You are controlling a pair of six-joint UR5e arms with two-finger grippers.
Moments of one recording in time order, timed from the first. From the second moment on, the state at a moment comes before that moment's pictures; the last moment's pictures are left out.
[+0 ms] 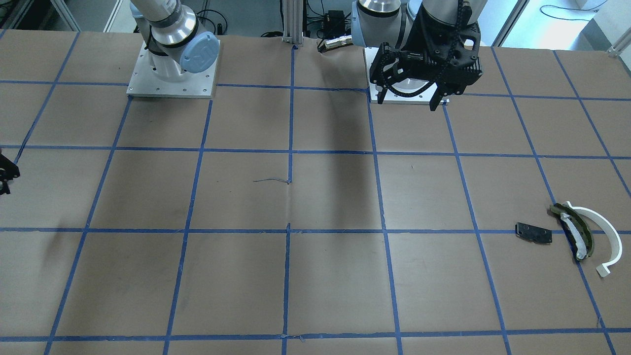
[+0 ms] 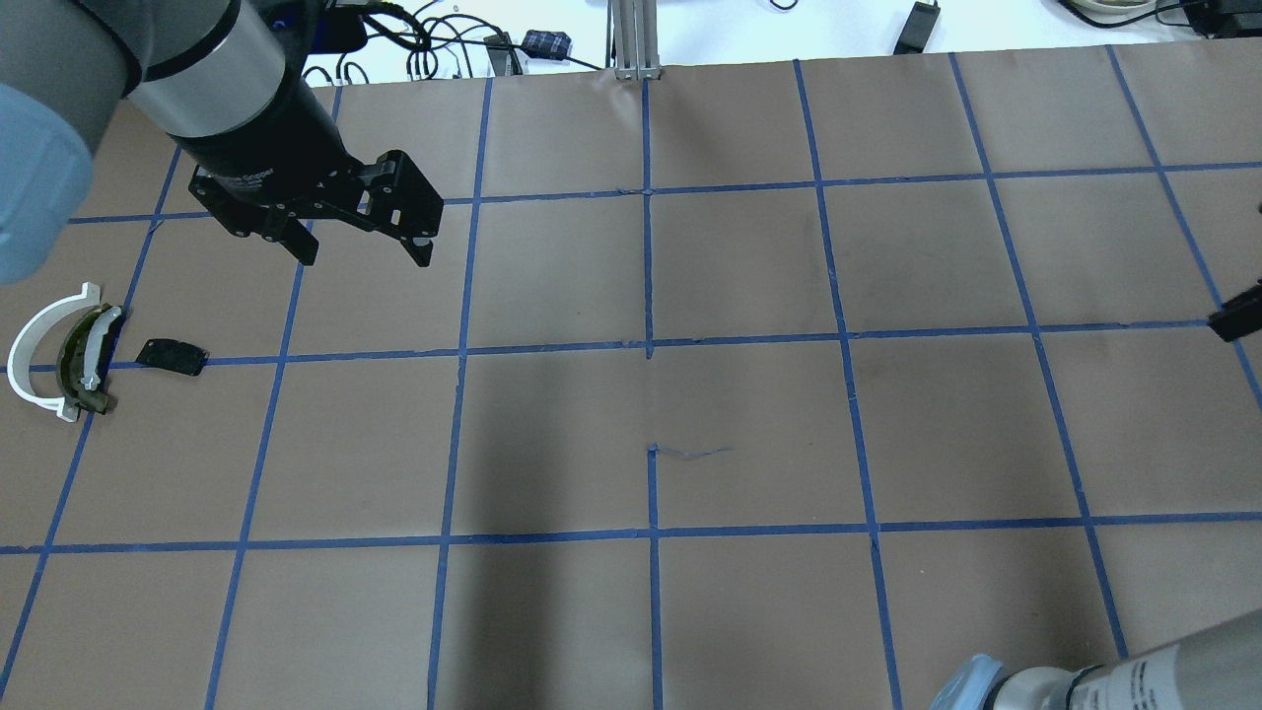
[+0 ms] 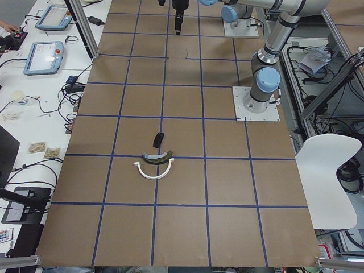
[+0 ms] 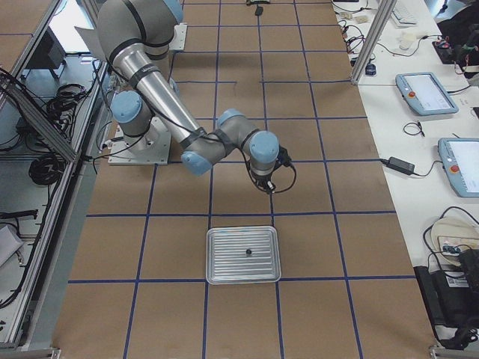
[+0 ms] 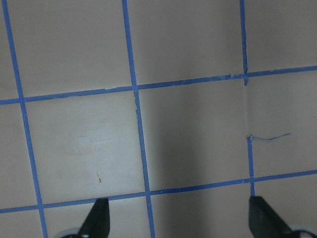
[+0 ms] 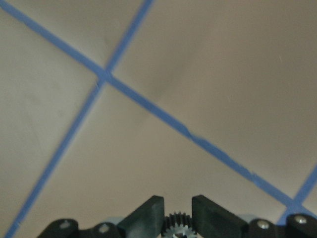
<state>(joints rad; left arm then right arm) -1.63 -1.51 -1.56 -1.61 1.52 0.03 0.88 -1.28 1.78 -2.00 -1.40 -1.28</state>
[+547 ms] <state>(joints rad) -1.63 -1.51 -1.56 -1.61 1.52 0.03 1.36 -1.38 1.78 -2.06 -1.43 -0.66</state>
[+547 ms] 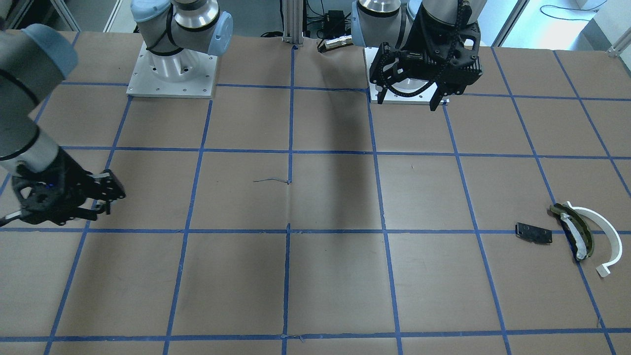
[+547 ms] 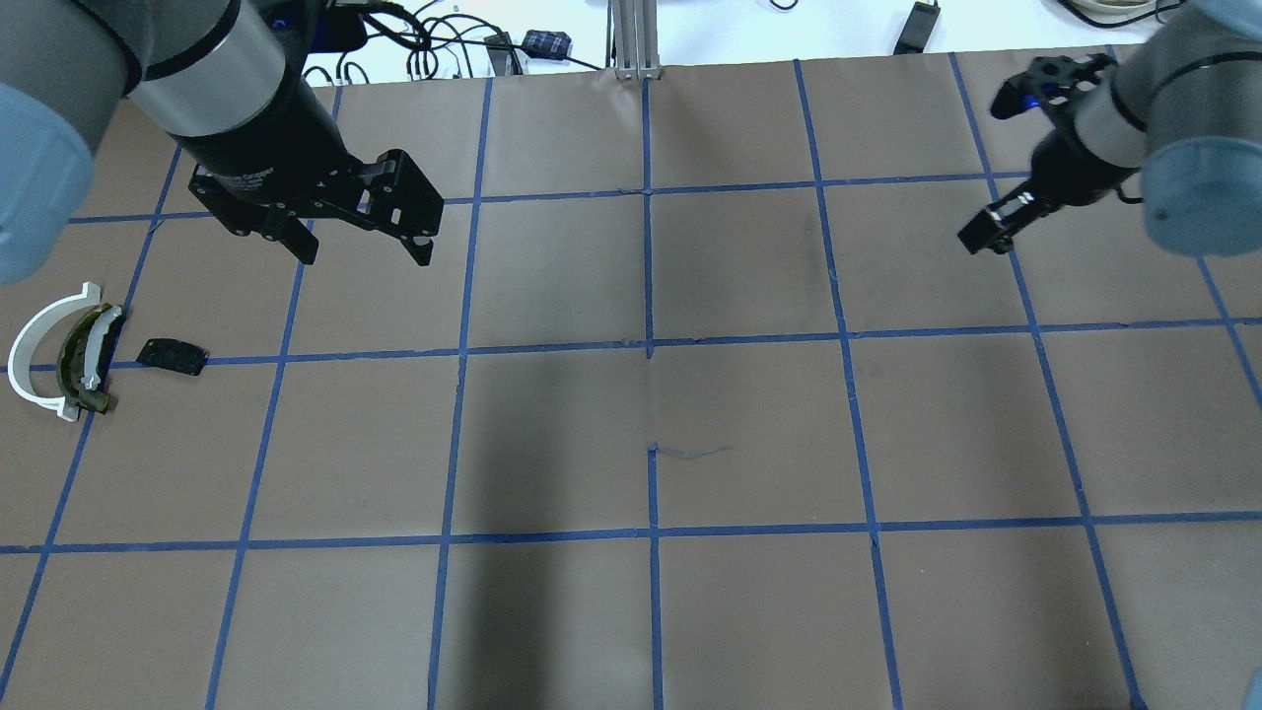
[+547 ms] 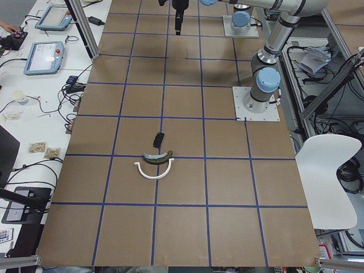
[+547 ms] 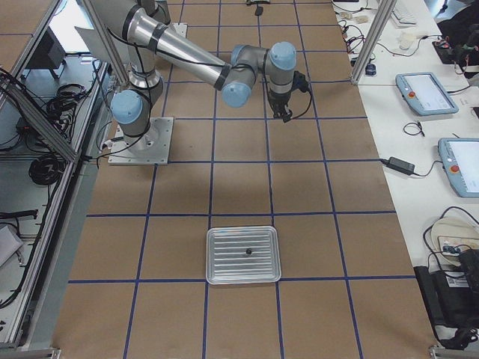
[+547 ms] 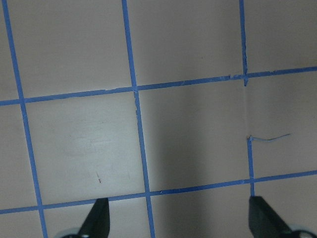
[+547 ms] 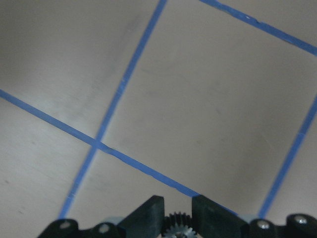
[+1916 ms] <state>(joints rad) -1.63 -1.51 -1.57 -1.61 1.52 0.03 1.97 -1.11 1.79 -2.44 -1.58 -0.01</state>
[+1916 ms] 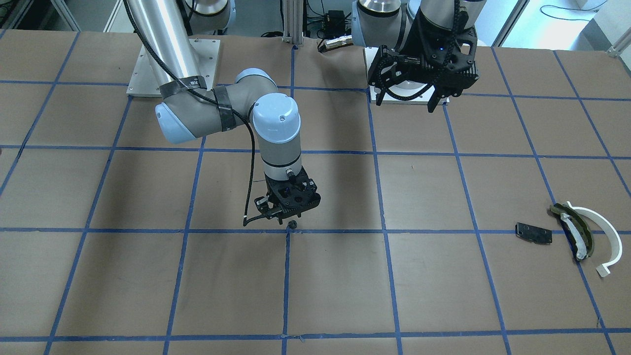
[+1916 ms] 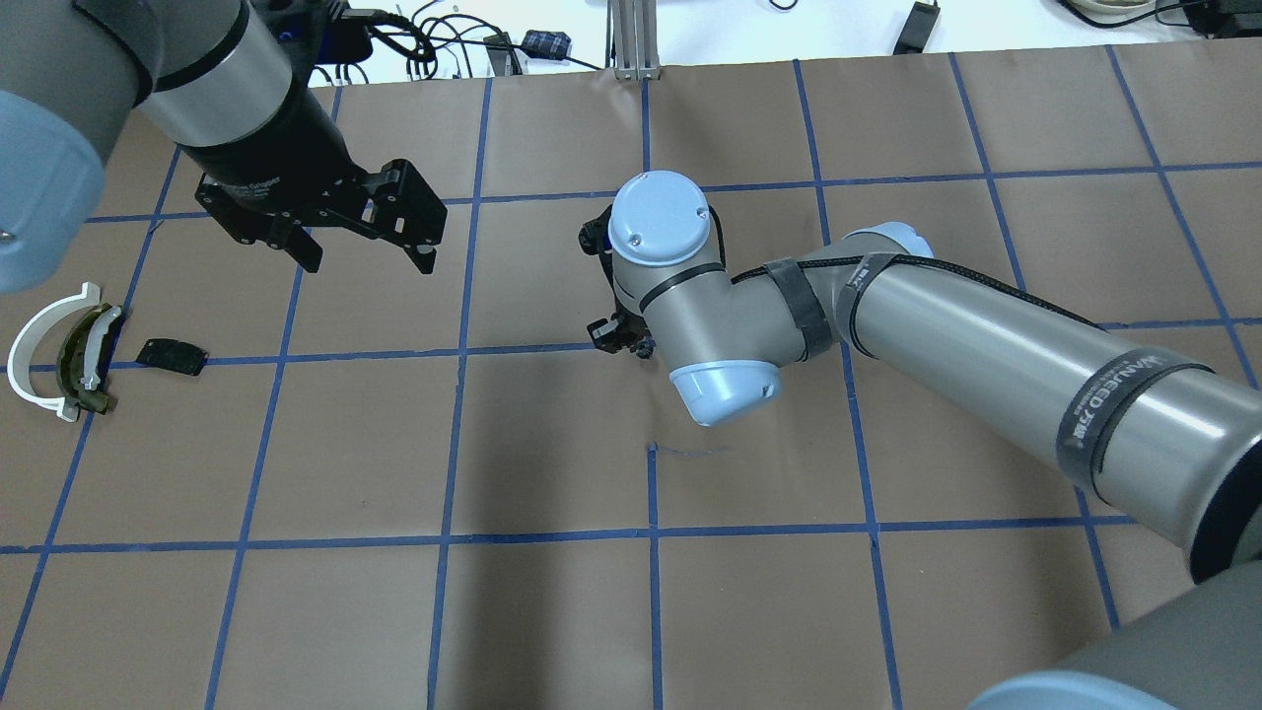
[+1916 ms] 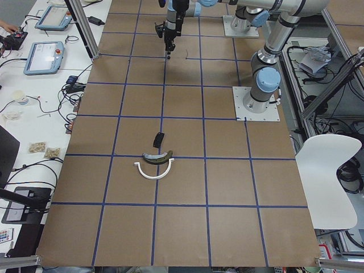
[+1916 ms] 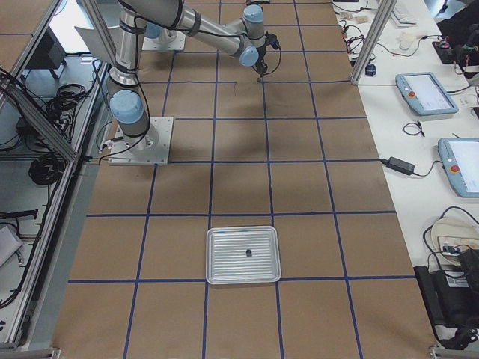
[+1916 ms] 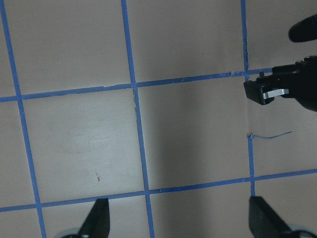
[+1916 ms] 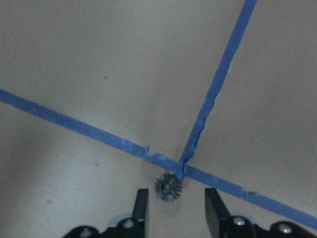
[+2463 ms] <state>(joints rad) -1.63 -1.53 -1.58 -1.61 1.52 0.03 1.74 -1.19 1.79 -2.34 -1.57 -0.23</state>
